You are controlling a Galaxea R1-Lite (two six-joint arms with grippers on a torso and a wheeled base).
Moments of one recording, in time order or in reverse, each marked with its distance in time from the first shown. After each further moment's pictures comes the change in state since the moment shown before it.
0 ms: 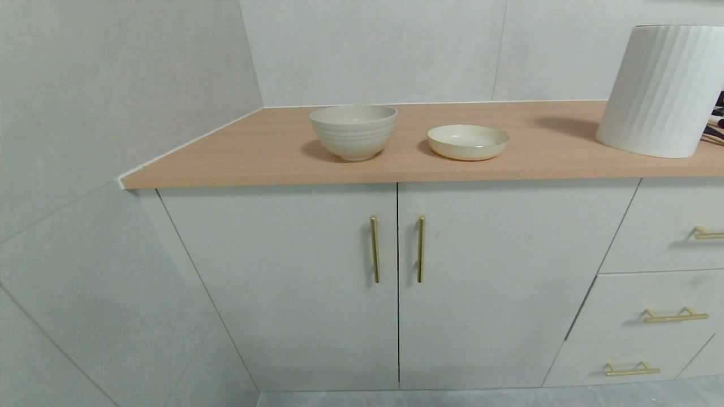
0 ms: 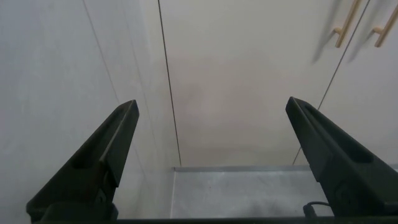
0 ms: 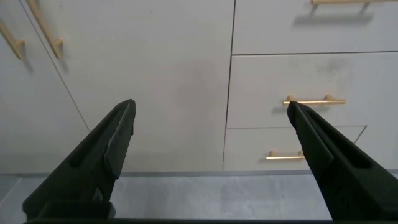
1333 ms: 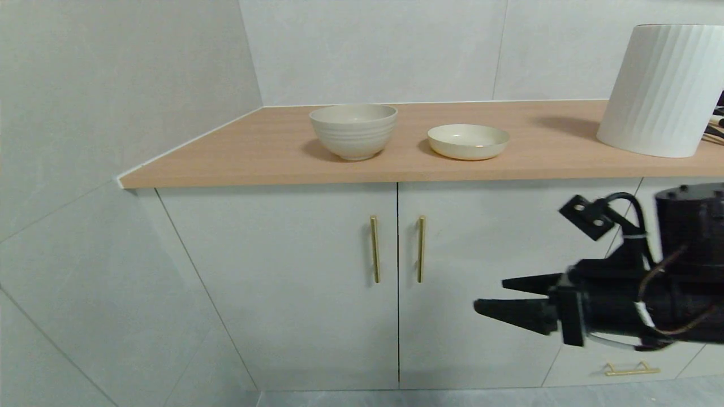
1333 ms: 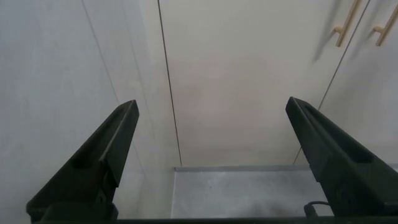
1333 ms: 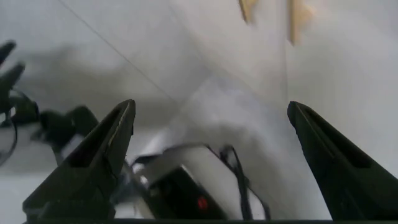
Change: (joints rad) left arm 0.000 0.000 0.000 0.000 0.000 0.003; right arm 0.533 1.487 -0.702 -0.367 0.426 0.198
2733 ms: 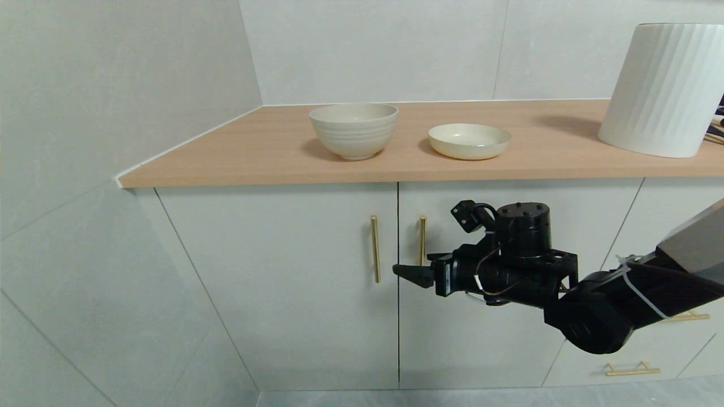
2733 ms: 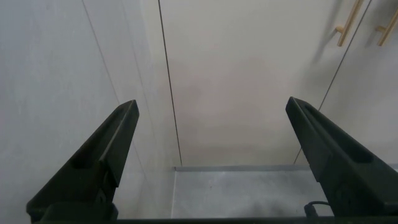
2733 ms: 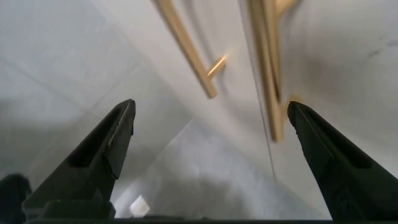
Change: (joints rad) left arm 0.000 0.000 0.000 0.000 0.000 0.001; right arm 0.049 0.540 -0.214 -0.478 -0.113 0.042
